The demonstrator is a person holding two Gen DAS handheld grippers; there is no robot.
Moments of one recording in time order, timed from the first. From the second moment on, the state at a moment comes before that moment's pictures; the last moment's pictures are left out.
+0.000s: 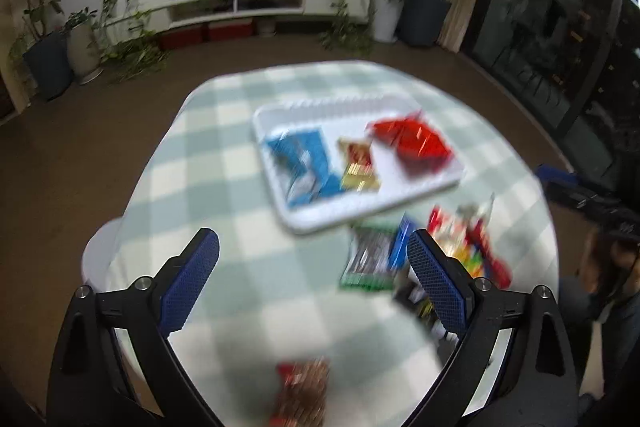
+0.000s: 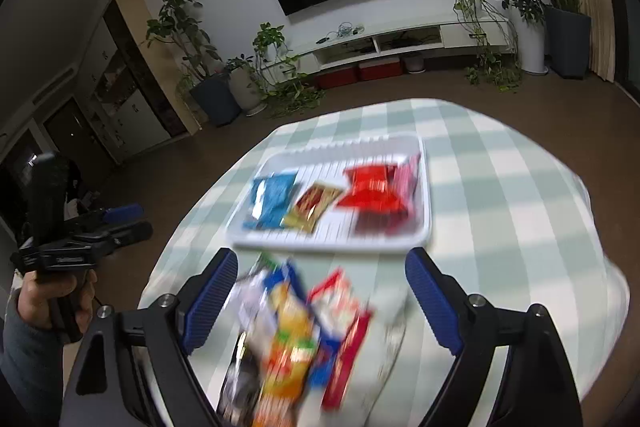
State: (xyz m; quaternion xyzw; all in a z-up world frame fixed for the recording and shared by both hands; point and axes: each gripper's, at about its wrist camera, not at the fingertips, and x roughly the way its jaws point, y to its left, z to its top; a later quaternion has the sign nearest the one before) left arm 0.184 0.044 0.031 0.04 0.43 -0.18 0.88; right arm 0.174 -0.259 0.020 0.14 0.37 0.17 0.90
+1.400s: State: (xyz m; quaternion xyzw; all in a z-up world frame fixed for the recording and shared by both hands) left arm 0.120 0.050 -0.090 0.09 0.55 -0.15 0.82; right arm 0.052 -0.210 -0.025 0.13 0.41 0.20 0.88
